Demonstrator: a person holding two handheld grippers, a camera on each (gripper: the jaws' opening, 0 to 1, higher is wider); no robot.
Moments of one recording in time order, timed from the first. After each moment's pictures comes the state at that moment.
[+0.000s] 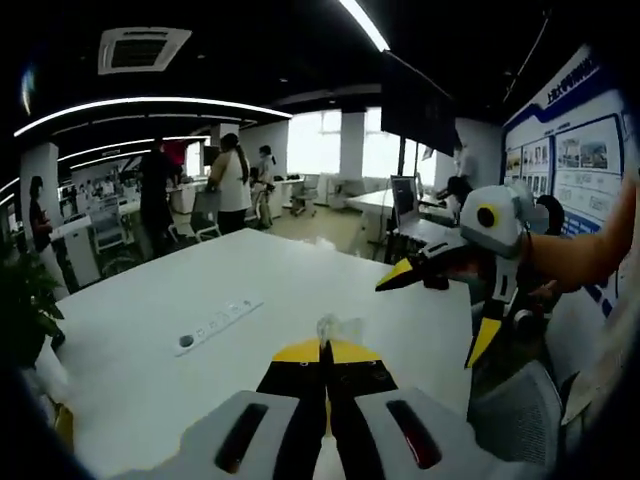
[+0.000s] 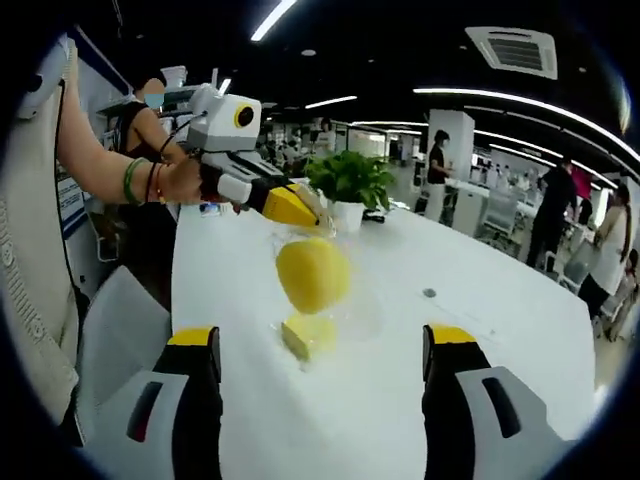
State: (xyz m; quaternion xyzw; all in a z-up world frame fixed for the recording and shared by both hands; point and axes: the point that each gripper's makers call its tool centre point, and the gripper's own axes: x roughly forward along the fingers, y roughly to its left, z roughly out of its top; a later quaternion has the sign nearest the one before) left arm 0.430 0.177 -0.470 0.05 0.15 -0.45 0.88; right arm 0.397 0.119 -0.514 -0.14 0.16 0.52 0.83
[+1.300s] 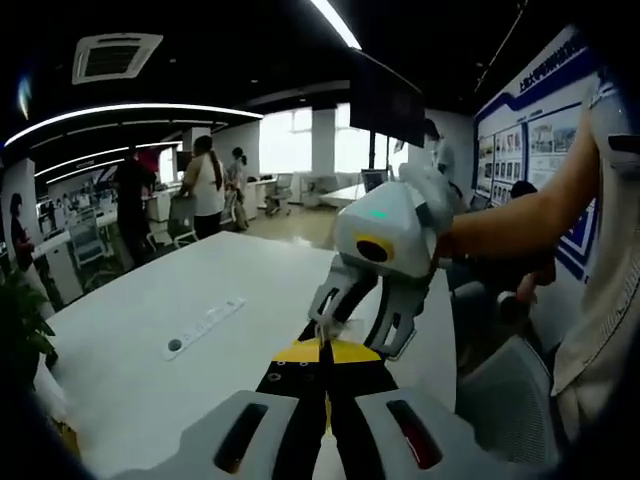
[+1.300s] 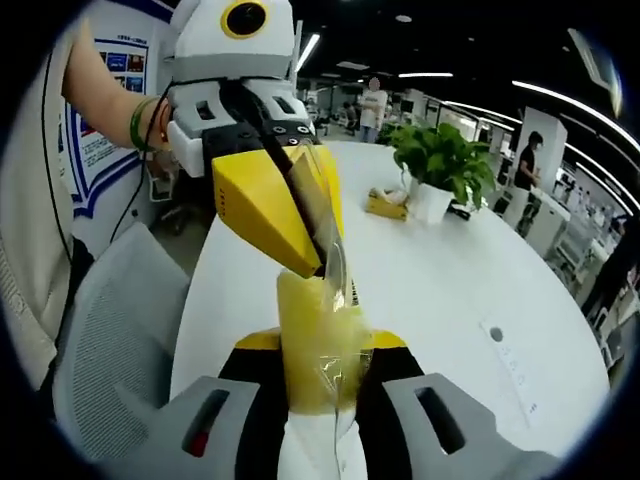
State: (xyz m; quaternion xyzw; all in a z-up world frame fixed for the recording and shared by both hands) left arm 0.406 0.181 -0.476 0.07 0.15 -0.51 0.85; right arm 0.407 0.212 -0.556 -0.23 0.20 0.63 0.71
